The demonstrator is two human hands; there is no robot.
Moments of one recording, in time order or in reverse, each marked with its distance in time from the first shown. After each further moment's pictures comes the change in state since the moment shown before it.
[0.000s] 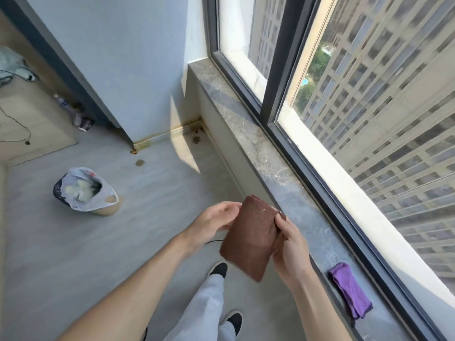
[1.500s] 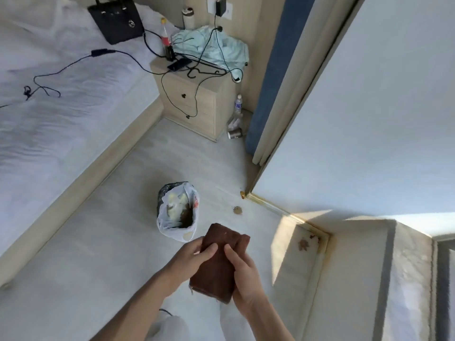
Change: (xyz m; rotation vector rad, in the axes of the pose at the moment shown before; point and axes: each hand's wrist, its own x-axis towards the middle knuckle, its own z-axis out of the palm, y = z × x) left_hand 0.093 0.044 -0.586 -0.603 0.858 -0.077; right_hand 0.399 0.089 0.636 -0.614 -0.510 0.655
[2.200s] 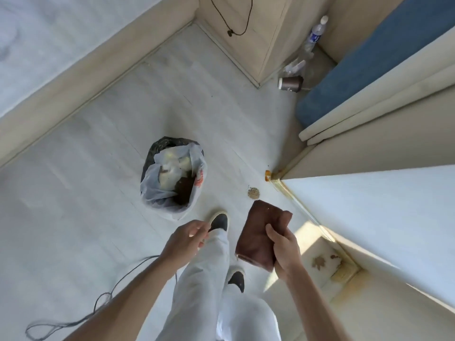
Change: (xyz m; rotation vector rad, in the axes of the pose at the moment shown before) left_hand 0.295 -0.120 -0.063 -0.016 0.375 -0.246; right_hand 0.396 -0.050 -0.078 -0.478 0.220 0.155
